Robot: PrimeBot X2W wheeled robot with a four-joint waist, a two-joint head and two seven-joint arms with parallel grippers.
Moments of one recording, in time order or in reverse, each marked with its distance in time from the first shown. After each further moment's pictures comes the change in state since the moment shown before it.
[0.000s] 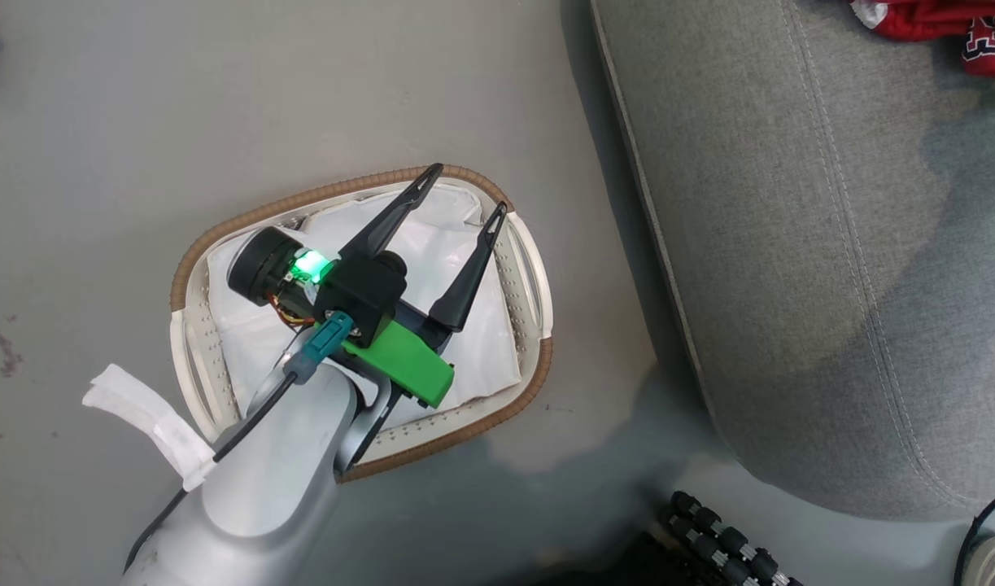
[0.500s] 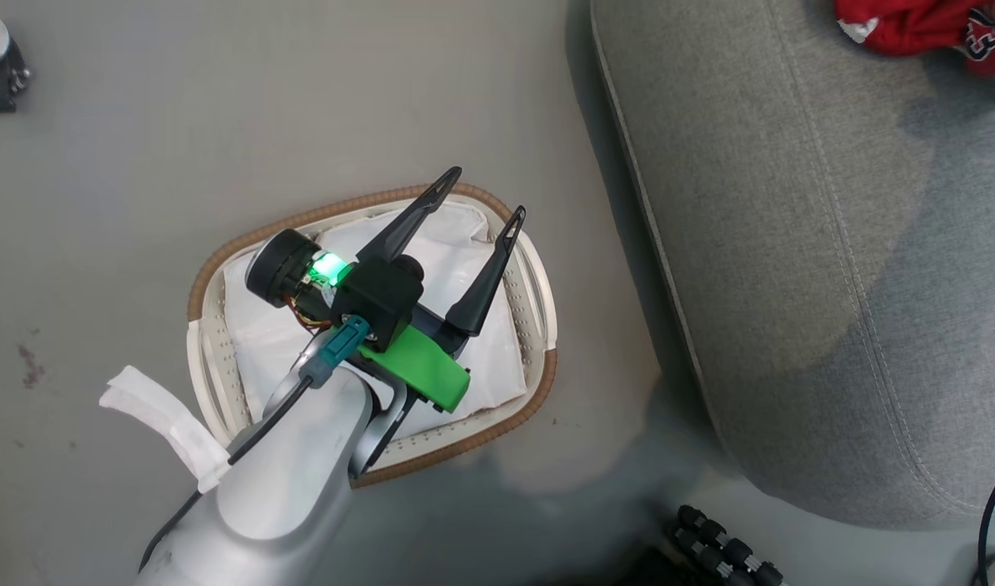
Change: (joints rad) left arm 0.002 -0.020 -0.013 -0.006 0.000 0.000 0.000; right arm -0.097 -0.061 0.109 -0.011 0.043 0.000 0.001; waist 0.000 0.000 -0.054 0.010
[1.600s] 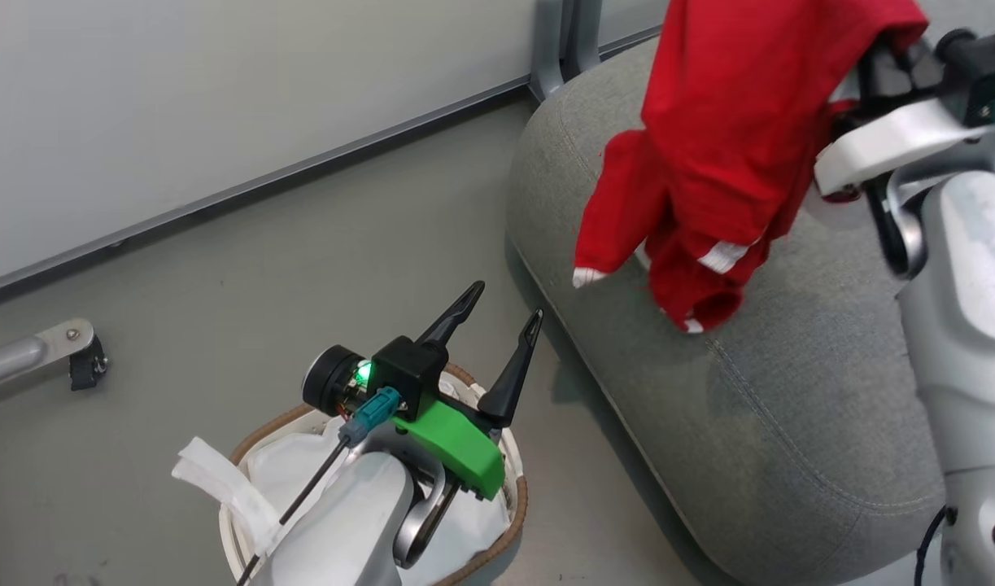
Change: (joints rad) left arm 0.172 -0.109 0.018 0.111 -0.086 0.000 0.000; right arm 0.228 0.156 0.385 -0.263 0.048 0.000 -0.002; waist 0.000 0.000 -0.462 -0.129
